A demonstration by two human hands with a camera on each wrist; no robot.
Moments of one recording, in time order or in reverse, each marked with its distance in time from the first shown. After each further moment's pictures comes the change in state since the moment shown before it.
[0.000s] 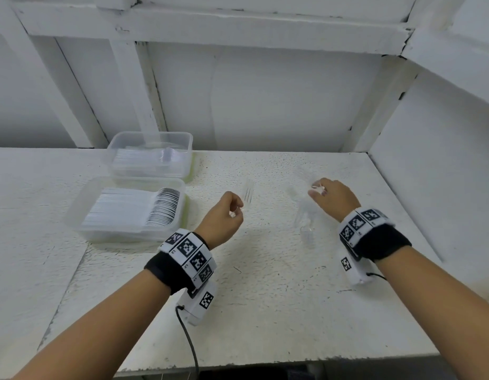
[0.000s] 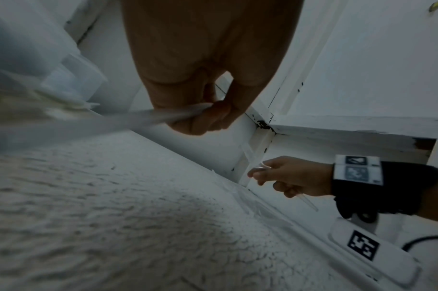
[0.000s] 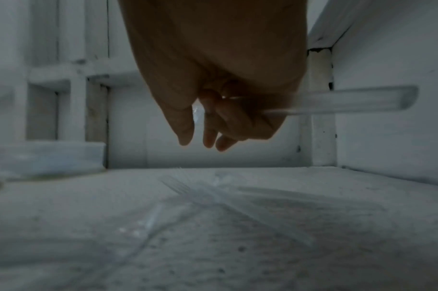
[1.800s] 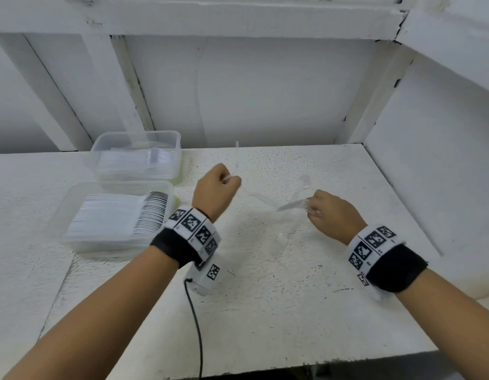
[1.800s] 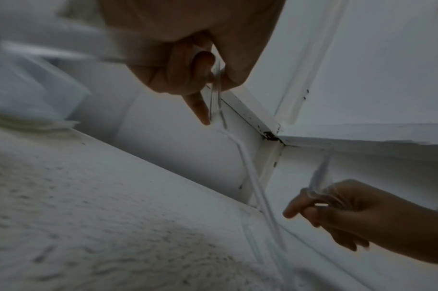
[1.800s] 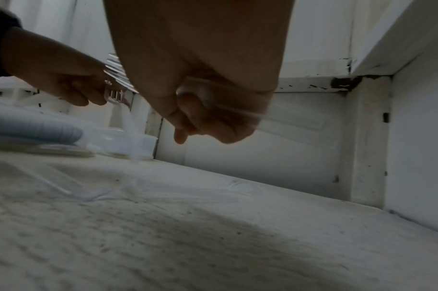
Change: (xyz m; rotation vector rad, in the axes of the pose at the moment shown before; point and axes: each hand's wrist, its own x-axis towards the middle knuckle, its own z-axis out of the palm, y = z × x) left_hand 0.051 0.022 -0.003 0.033 0.266 0.025; right_hand -0.034 0.005 0.005 -0.274 -0.064 -0.275
